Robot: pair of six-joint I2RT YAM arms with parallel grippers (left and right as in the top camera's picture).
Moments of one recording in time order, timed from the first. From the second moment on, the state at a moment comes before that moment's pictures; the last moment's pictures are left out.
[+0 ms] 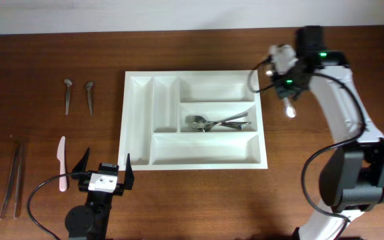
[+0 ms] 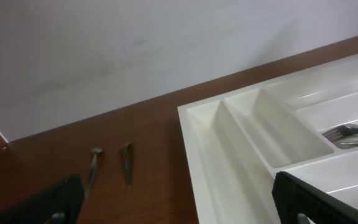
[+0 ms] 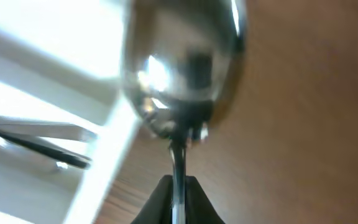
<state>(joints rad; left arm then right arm) 0.01 0.01 0.01 -0.07 0.09 0.27 0.05 1.92 1.66 -0.92 -0.07 -0.44</state>
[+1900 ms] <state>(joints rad) 0.01 0.01 0.01 -0.07 0.09 0.27 0.04 2.13 1.66 -0.58 0.04 -0.21</state>
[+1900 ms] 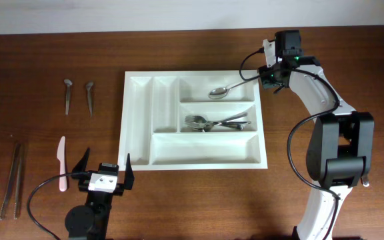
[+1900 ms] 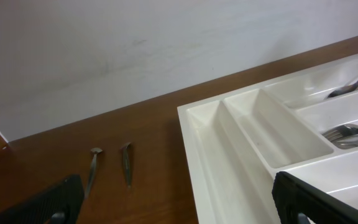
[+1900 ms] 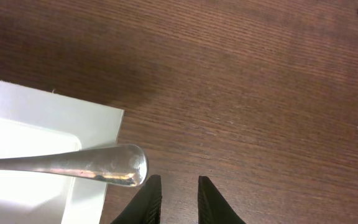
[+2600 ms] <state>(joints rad) 0.01 0.01 0.01 -0.07 0.09 0.27 0.04 2.13 1.66 -0.55 0.03 -0.23</state>
